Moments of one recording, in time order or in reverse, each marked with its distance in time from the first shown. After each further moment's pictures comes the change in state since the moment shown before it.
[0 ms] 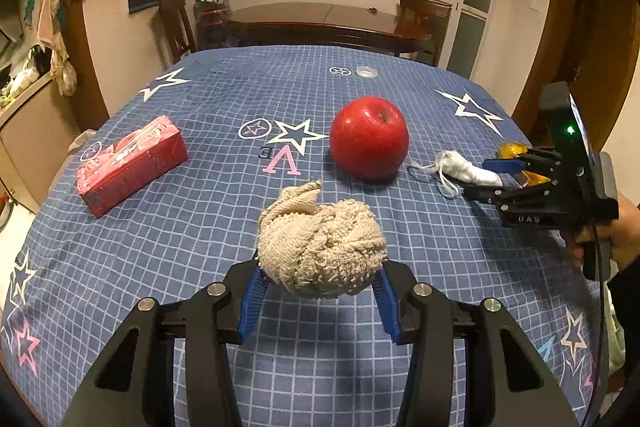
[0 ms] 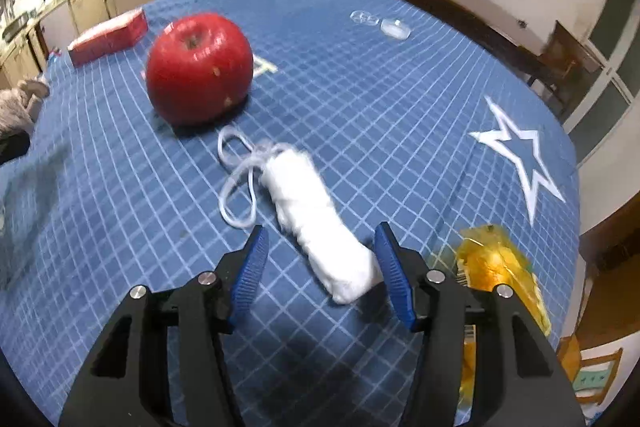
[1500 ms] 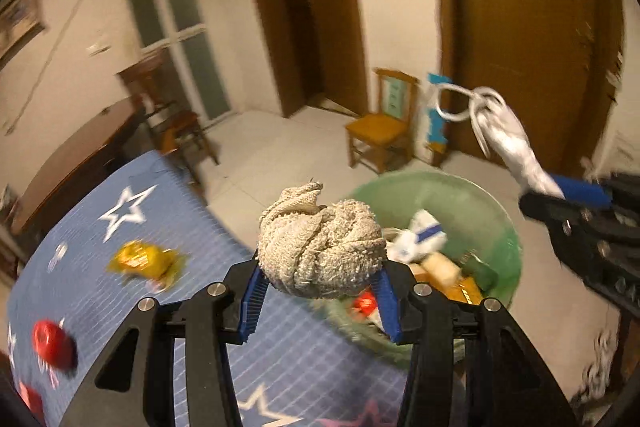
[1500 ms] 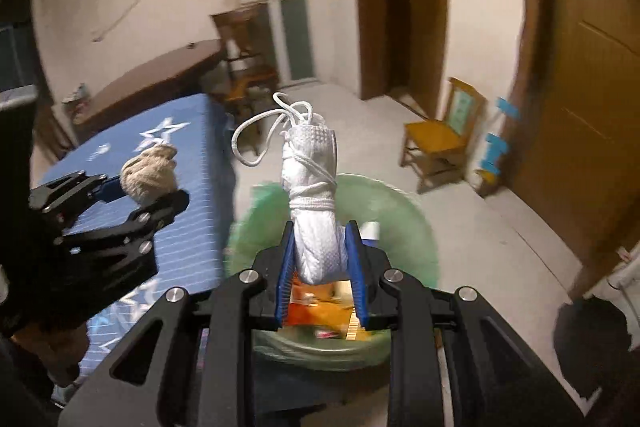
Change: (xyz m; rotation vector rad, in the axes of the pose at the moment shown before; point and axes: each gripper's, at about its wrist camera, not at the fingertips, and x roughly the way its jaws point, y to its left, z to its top) left arm -0.079 -0.414 -0.053 0.819 -0.088 -0.534; right arm -0.328 0.003 -0.322 1.025 -0.203 -0.682
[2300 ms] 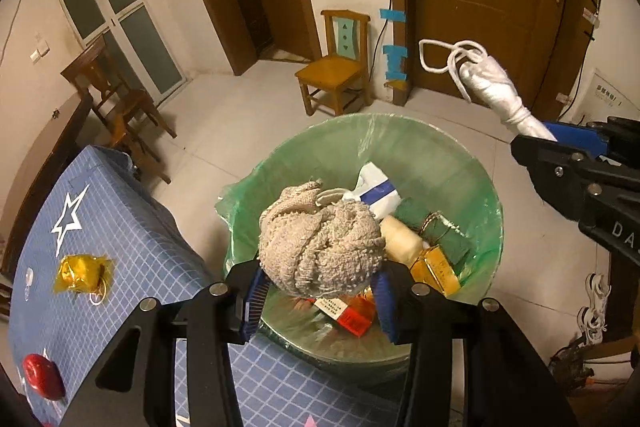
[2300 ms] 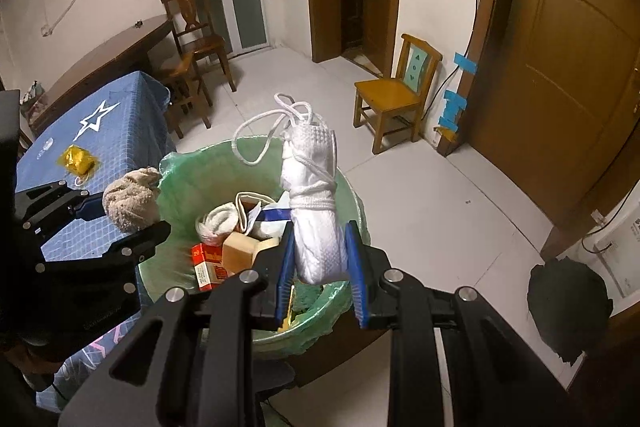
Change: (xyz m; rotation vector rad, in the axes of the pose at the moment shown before) left arm 0.072 -0.062 -0.002 0.122 0.196 -0.103; right arm 0.030 -0.046 -0.016 0.067 0.134 -0.099
